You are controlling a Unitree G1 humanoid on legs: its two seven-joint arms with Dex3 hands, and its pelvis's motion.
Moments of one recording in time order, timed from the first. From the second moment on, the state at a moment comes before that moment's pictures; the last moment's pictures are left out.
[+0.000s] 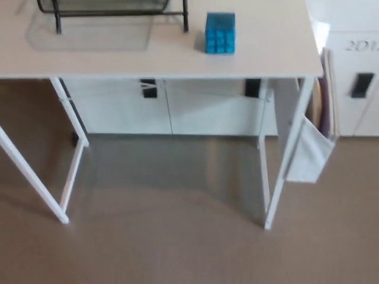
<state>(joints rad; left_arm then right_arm) 0.30 0.77 -0.02 0.97 0.12 -0.09 -0.27 0.63 -0.92 -0.05 0.56 -0.28 0.16 0.23</state>
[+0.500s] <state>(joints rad) 0.27 0.78 -0.02 0.95 0.14 -0.08 -0.27 0.66 -0.90 -0.06 0.56 -0.28 0.15 0.23</state>
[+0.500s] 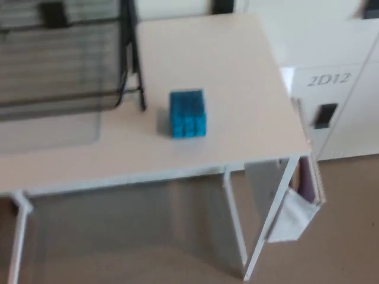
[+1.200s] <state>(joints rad) 0.24 0.77 -0.02 0.99 0.15 -0.07 -0.28 0.61 -0.88 -0.10 0.66 -0.23 0.11 0.25</state>
